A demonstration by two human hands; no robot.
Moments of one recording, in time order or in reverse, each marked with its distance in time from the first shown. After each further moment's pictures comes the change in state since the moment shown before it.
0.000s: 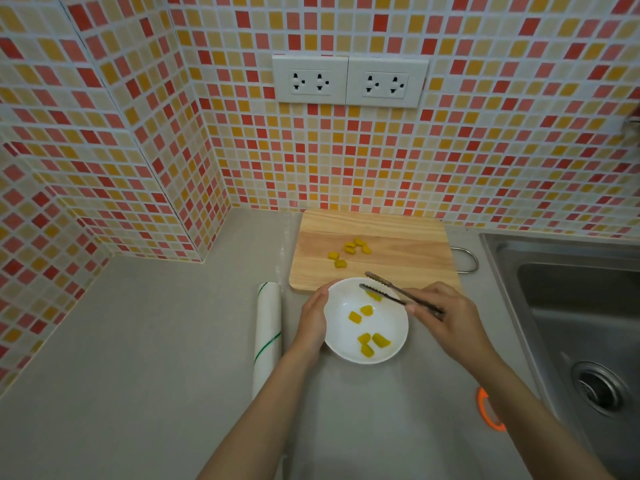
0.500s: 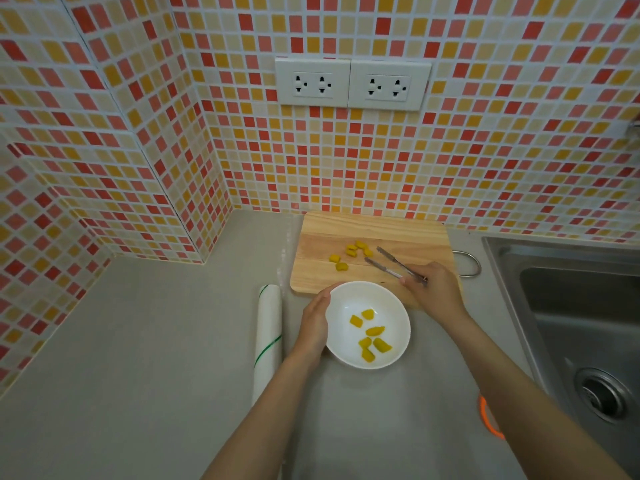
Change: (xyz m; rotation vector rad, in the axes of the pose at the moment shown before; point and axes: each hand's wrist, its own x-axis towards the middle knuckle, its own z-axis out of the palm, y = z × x) left_hand -0.001 0.001 0.001 0.025 0.001 0.020; right_hand 0.066 0.037 0.028 -0.195 0.005 0.189
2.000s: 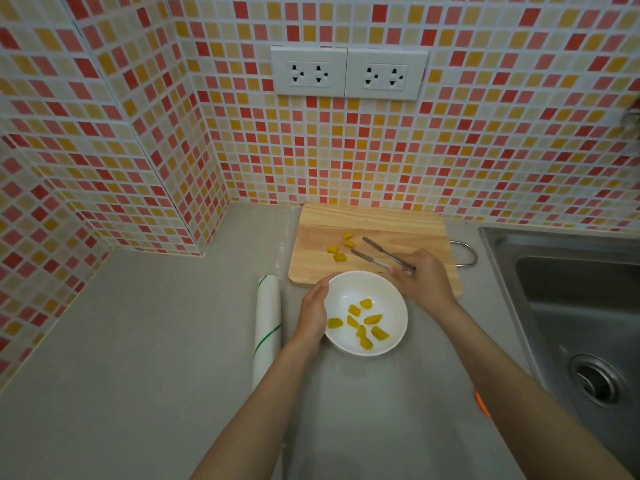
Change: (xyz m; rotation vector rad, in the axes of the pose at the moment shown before) left_hand 0.001 -0.004 -0.002 0.009 -0.018 0.028; right_hand -0.008 -0.019 0.001 0.042 -0.009 -0.038
